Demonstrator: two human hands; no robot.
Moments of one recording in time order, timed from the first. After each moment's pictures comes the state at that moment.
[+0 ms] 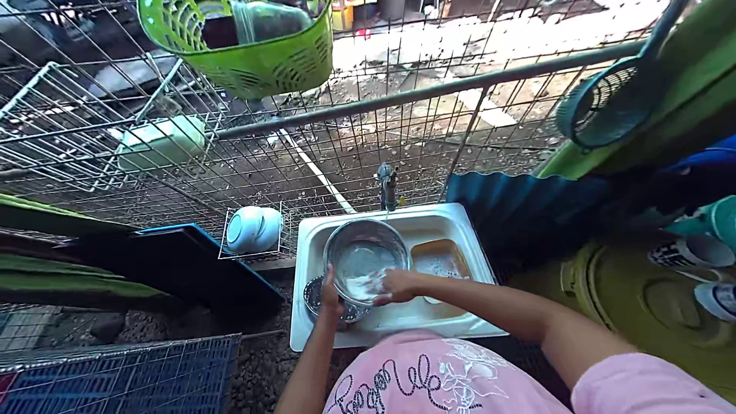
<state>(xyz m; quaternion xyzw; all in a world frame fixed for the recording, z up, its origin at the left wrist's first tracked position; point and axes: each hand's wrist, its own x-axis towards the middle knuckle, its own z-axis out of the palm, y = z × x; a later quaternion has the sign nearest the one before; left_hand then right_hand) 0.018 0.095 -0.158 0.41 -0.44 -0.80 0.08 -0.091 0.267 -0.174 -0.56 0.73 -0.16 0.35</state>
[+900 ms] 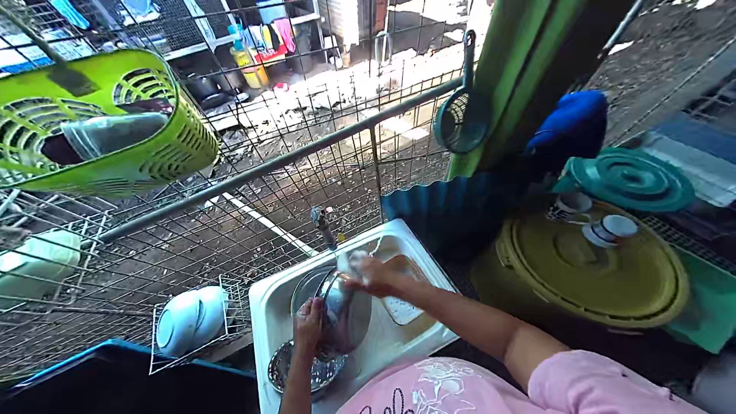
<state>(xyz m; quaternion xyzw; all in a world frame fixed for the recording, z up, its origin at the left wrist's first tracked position) -0.027 0.106 -0.136 0.18 -0.78 -0.60 0.02 -0.128 0.310 -0.096 -0.34 0.85 -0.38 0.14</state>
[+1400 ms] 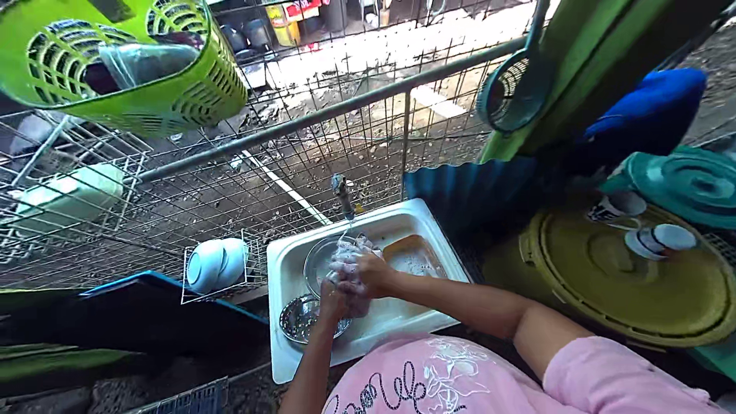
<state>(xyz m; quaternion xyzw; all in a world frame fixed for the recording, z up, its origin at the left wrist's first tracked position) -0.009 0.146 -0.097 0.16 -0.82 -0.54 -0.01 -0.094 0.278 -0.110 -0.45 0.81 -0.38 0.04</state>
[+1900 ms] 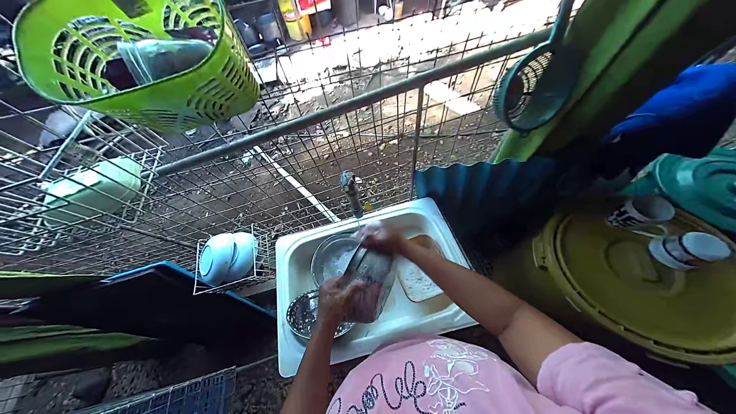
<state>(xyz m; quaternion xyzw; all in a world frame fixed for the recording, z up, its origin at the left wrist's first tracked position) 0.005 0.138 -0.087 0.18 -0.77 -0.61 0.02 -0.156 0.291 -0.104 -0.29 0.79 -0.52 0.16</state>
